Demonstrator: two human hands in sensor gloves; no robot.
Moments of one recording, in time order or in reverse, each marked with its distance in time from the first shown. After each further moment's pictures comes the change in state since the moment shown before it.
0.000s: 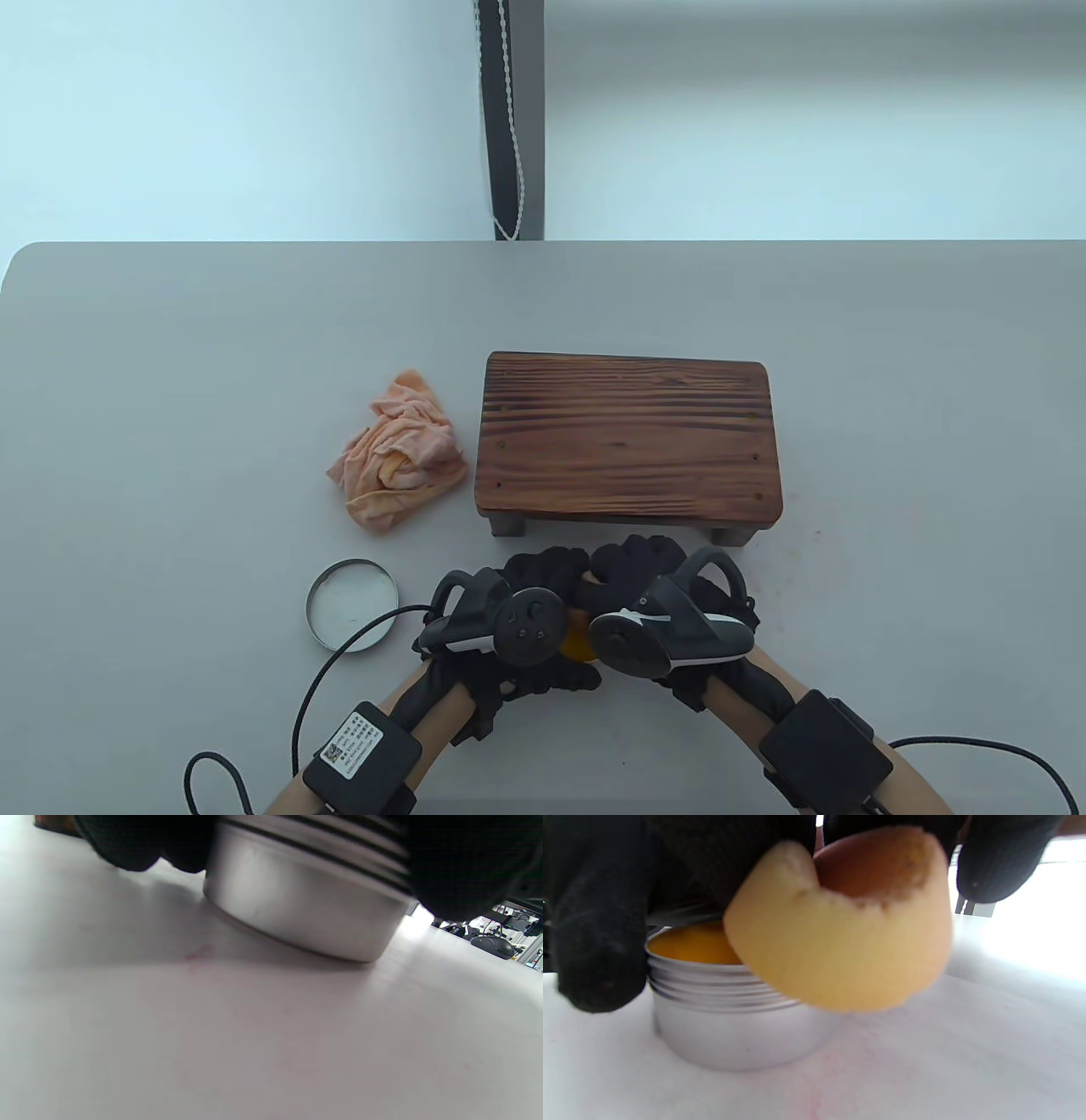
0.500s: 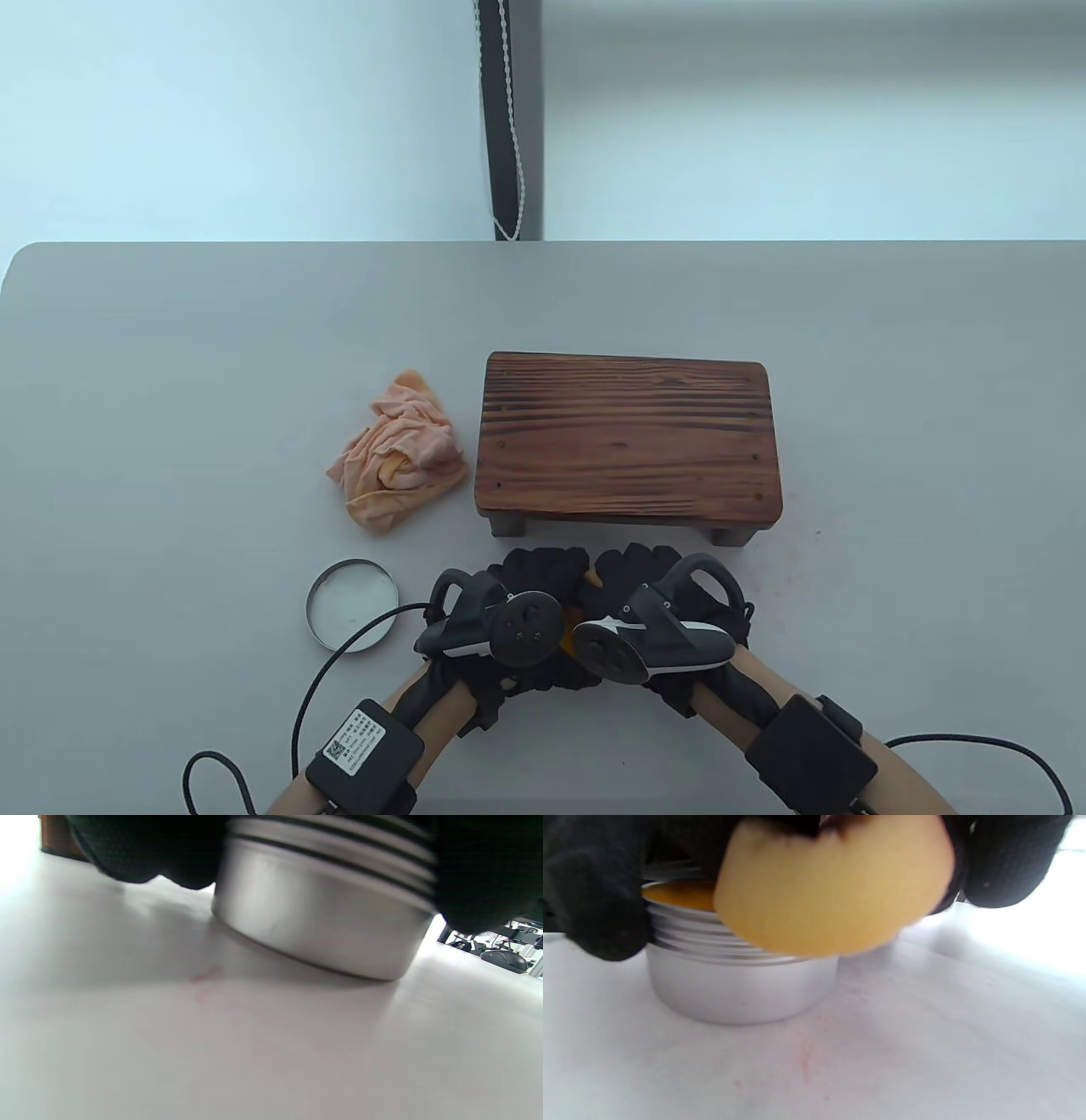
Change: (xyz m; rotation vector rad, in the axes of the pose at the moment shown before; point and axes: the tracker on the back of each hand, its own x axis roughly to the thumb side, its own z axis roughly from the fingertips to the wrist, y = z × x) left_hand 0.002 0.000 0.001 0.069 0.032 -0.027; right_hand 0.013 0.011 -0.005 0.082 0.016 0.081
